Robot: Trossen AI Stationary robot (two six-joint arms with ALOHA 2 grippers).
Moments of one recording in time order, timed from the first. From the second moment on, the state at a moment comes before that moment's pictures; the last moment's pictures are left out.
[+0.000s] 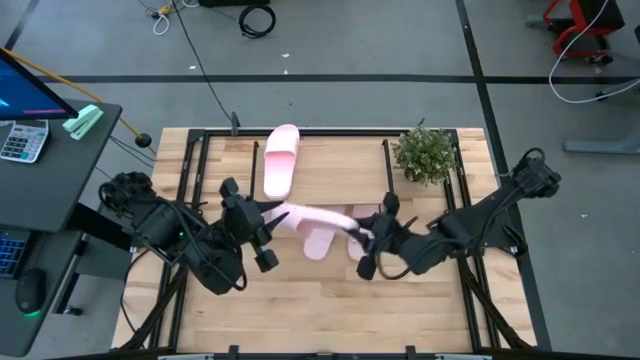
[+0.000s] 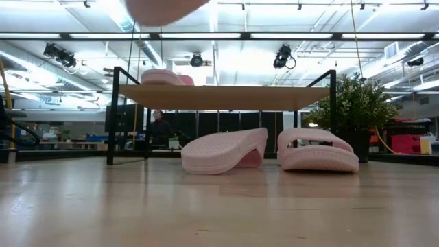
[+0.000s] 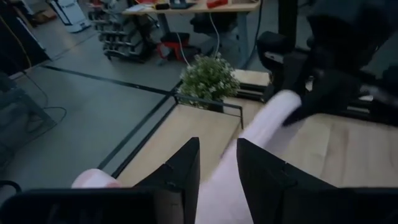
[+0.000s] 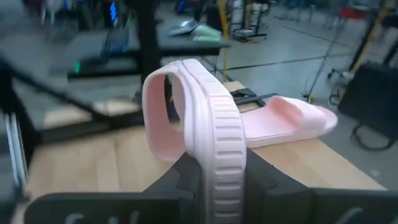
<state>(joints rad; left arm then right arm) -0.62 1.67 2.13 -1.28 -1.10 -0.61 0.55 1.43 1.30 -0.24 0.91 0.36</state>
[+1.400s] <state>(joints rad) -0.39 1.65 2.13 -1.31 -1.29 -0.69 0.31 1.17 1.30 0.01 1.05 0.68</state>
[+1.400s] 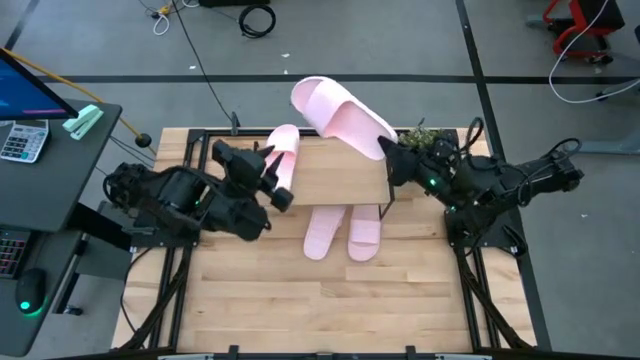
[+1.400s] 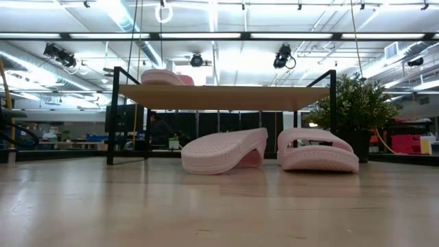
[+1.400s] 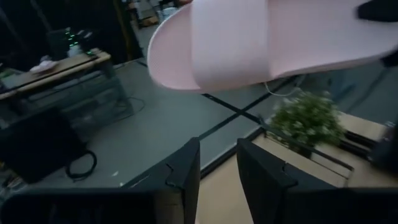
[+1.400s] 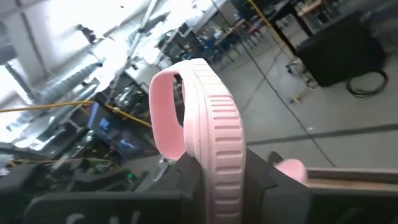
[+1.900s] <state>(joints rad) -0.31 1.67 2.13 -0.88 -1.10 -0.52 0.17 1.06 1.30 0.11 0.88 0.41</state>
